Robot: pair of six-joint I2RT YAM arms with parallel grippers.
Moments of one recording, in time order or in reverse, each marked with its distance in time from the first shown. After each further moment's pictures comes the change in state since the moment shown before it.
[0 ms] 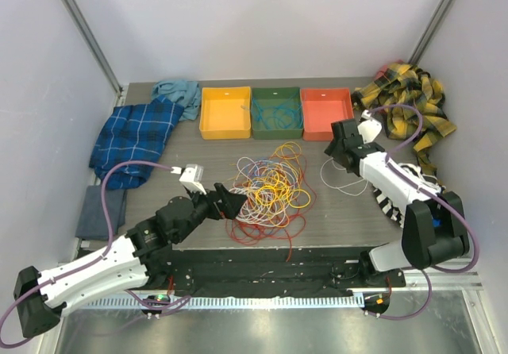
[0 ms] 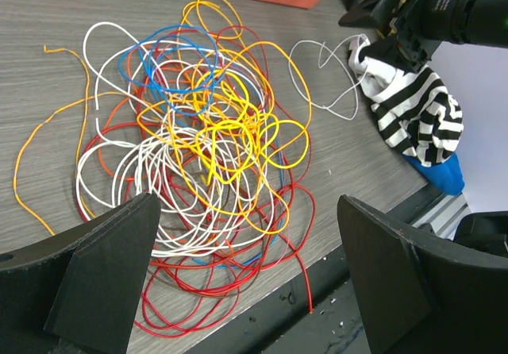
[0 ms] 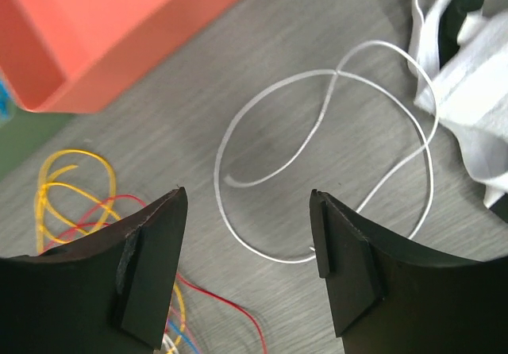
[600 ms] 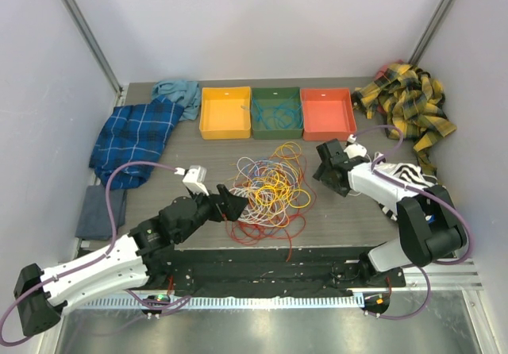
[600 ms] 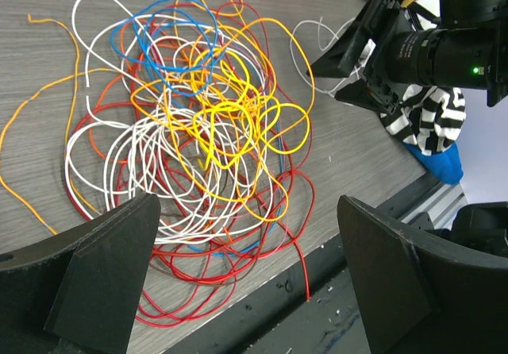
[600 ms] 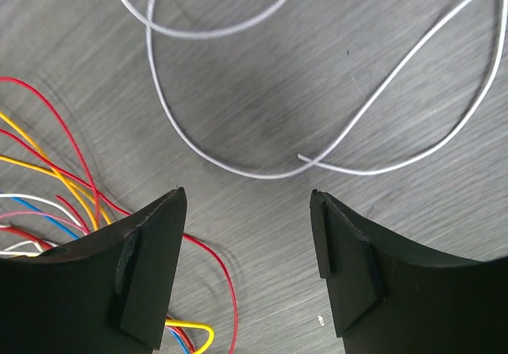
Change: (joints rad) left arm 0.000 0.030 -0.013 0.001 0.027 -0.042; right arm 0.106 0.045 -0.153 -0.051 -0.082 0.148
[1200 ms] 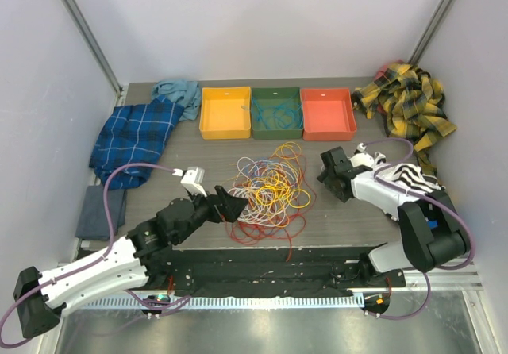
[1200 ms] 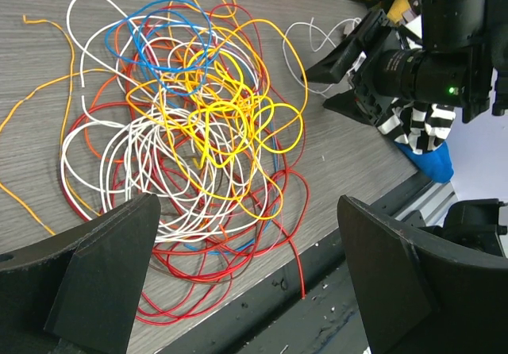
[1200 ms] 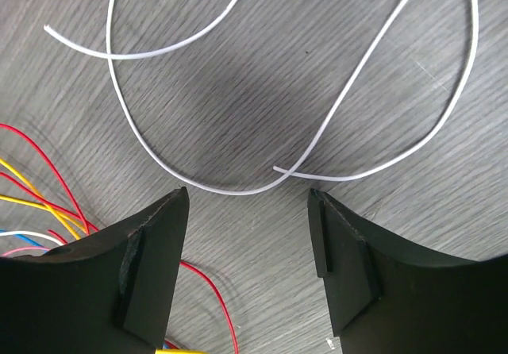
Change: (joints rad) left arm 0.000 -0.028 -0.014 -0.004 0.014 -0.004; right arm -0.007 -0.031 -0.111 0.098 0.027 0.131
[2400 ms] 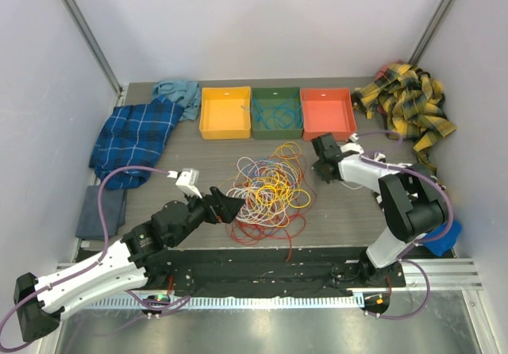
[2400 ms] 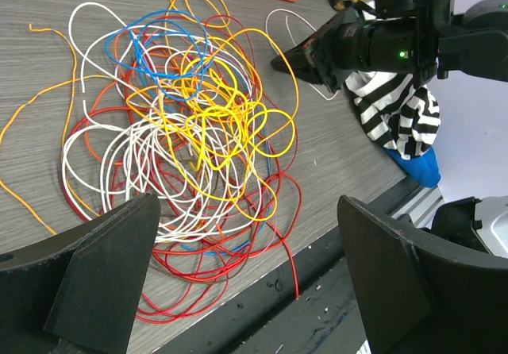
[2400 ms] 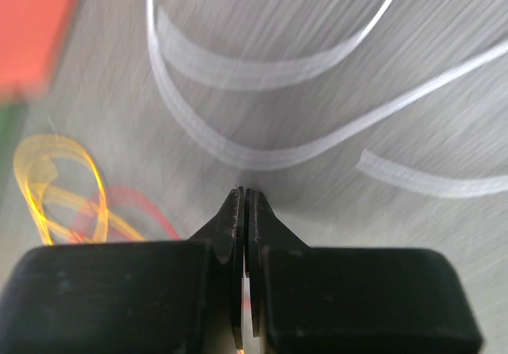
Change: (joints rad) left arm 0.000 -0.078 -0.016 -0.020 -0.006 -0.004; right arm -0.043 0.209 0.138 0.145 -0.054 0.180
